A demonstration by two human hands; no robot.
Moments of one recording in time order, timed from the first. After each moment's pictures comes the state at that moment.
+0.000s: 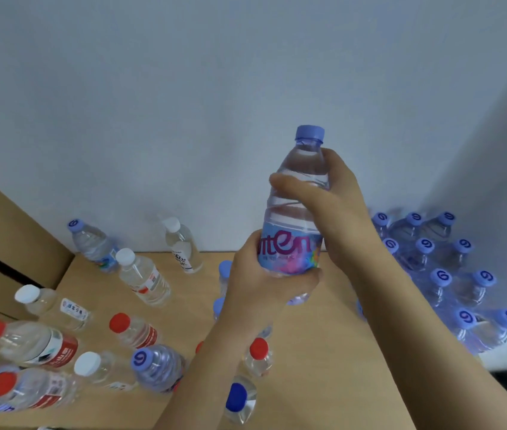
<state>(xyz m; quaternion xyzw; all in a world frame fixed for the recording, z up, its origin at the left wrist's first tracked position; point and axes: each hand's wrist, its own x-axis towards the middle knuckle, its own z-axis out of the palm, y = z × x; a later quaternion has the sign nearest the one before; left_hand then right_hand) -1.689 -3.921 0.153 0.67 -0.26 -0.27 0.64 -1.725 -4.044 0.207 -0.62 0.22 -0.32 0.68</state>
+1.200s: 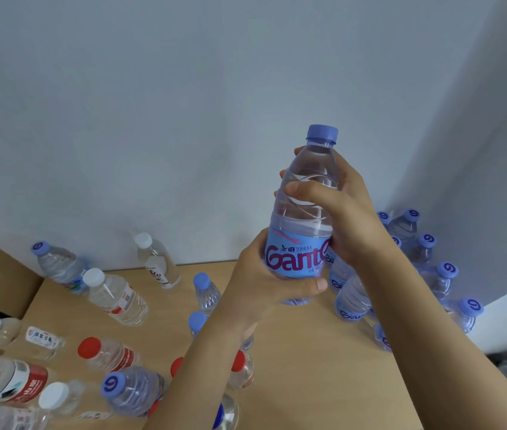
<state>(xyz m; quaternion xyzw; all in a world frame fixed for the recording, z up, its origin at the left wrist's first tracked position) -1.696 -3.956 0.151 0.62 -0.34 -0.37 0.60 -1.765 -4.088 0.206 -0.61 0.15 -0.34 0.70</state>
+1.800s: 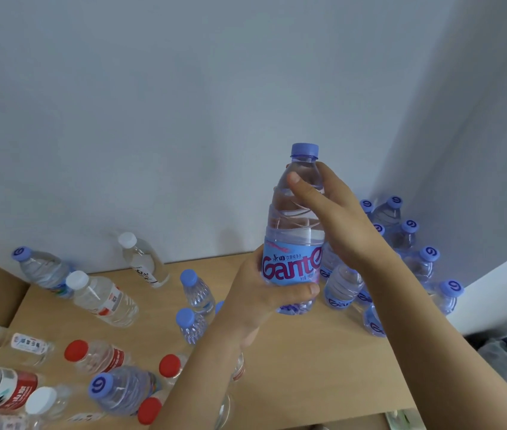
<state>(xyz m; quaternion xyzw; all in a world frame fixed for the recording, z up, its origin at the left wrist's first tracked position) -1.715 -3.962 0.127 0.57 -0.32 -0.45 0.61 -1.793 -4.096 0.190 -0.69 0.22 -0.30 0.63</state>
